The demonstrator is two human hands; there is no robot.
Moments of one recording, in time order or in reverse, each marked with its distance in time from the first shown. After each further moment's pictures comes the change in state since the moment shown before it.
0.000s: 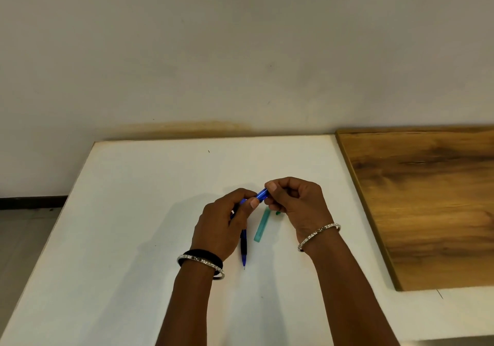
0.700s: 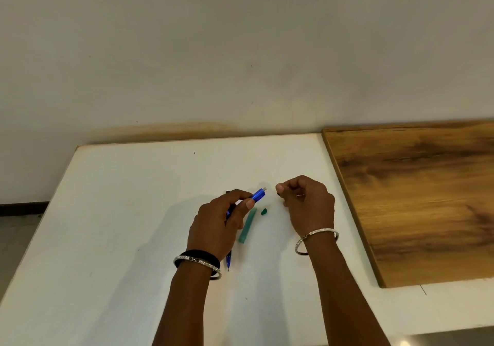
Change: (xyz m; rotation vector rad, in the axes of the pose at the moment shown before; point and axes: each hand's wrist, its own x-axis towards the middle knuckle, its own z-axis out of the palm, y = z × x) left_hand 0.004 0.006 0.020 -0.012 -0.014 -0.048; right_hand 0.006 0.012 -0.033 -0.538 0.321 -0.122
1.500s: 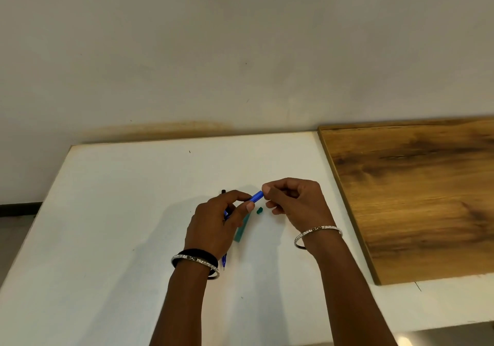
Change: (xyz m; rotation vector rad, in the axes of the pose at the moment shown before) left_hand 0.000 0.005 0.008 0.012 -0.013 -0.037; right_hand 0.000 -0.006 -0.013 0.331 -0.273 0.124
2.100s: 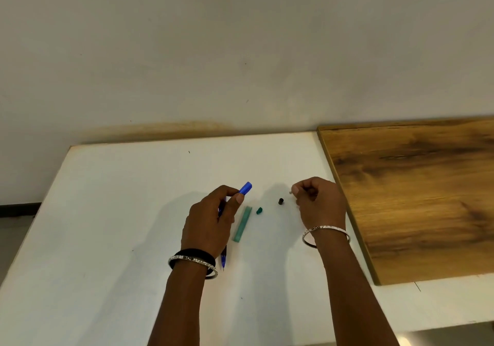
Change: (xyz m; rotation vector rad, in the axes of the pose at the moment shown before) left_hand 0.002 -0.005 -0.002 -0.008 0.100 -0.005; right_hand 0.012 0.023 -0.018 -0.337 0.350 -0.106
